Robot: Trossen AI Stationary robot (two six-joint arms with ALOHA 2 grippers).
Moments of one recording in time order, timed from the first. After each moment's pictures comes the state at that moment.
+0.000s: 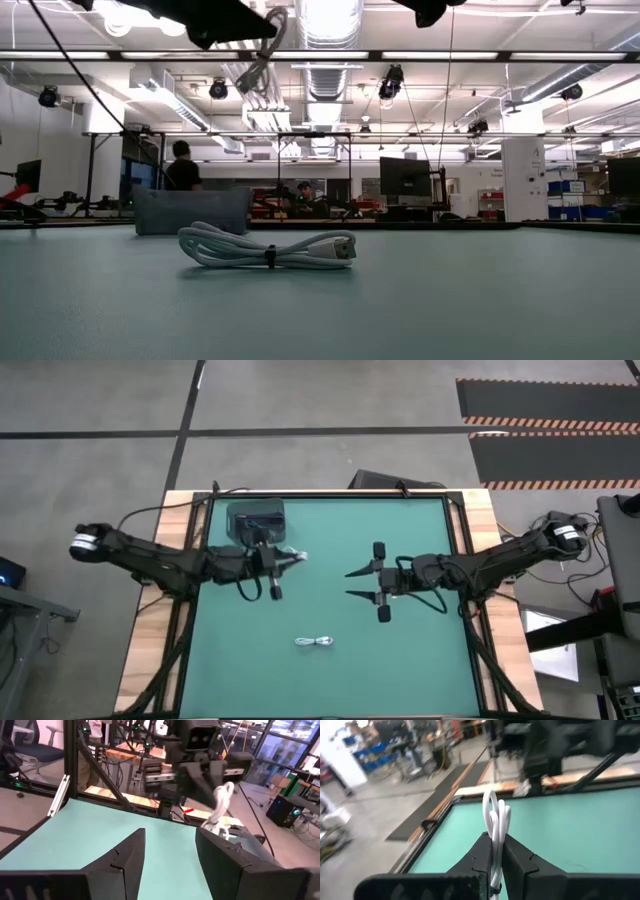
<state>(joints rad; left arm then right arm) -0.14 1.09 0.71 0.23 -0.44 0.15 0.22 1.24 0.74 0.41 0.17 -0.21</state>
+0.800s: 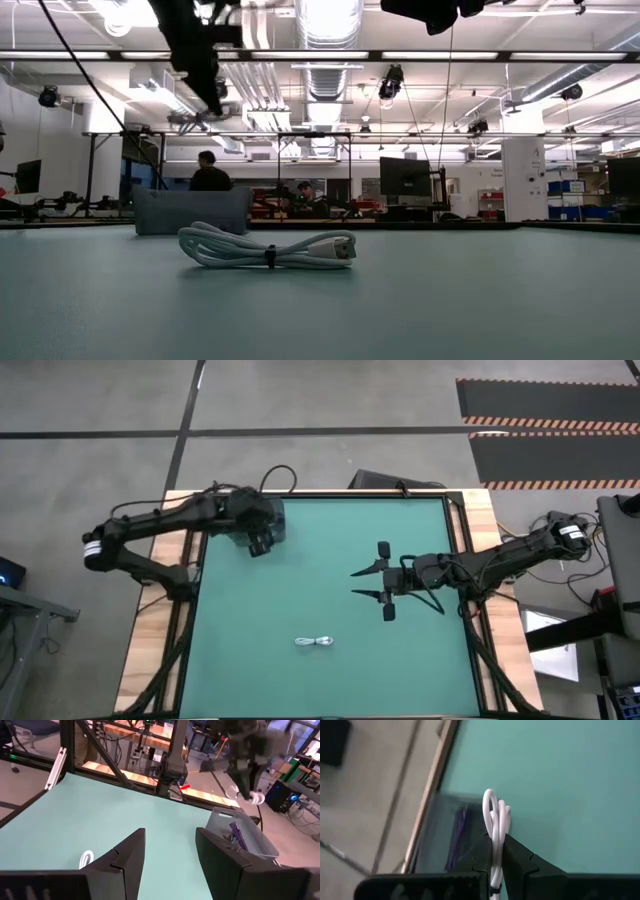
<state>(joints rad) 0.32 1.26 1.21 -0.95 -0.34 0.17 0.22 1.18 0.74 0.23 0.19 -0.22</state>
